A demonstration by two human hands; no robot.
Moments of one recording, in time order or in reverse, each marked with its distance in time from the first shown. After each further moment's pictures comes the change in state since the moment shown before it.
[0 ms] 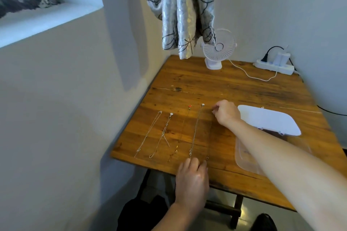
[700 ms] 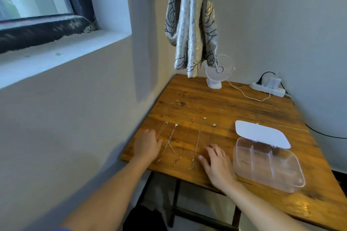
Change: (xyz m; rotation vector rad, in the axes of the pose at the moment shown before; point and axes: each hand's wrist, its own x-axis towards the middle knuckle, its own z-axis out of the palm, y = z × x) left_hand 0.070 -0.117 -0.094 0.093 -0.078 -0.442; right_hand -0.156 -0.007 0.032 -0.028 -0.061 -0.175
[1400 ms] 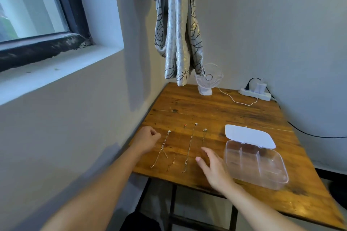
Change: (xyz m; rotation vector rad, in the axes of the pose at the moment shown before) left_hand 0.011 0.028 -0.041 -0.443 -0.177 -0.033; right_hand -0.016 0.001 -0.026 0.327 0.016 0.025
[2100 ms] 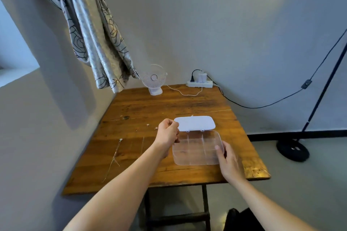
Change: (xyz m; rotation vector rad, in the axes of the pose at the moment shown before) left_hand -0.058 0.175 0.151 -0.528 -0.247 0.016; right_hand -0.071 0.131 -0.105 0.230 0.498 0.272
